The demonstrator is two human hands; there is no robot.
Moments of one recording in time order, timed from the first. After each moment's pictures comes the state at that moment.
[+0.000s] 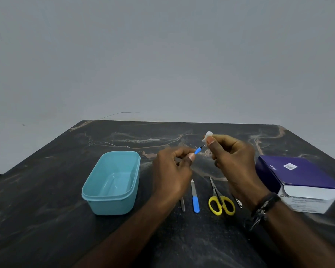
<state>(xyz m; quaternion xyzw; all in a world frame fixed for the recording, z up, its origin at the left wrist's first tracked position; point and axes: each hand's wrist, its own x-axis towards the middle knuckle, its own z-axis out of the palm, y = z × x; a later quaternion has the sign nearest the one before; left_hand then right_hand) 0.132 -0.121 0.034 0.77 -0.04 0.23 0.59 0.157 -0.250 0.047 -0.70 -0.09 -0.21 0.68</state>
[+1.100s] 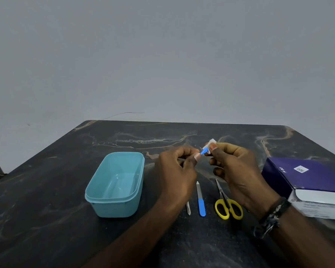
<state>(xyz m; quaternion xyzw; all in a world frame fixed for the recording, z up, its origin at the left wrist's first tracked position) 0.132 -0.125 0.034 0.74 -0.01 0.25 0.62 0.158 -0.247 0.042 -0.66 -0.02 -0.08 0.75</state>
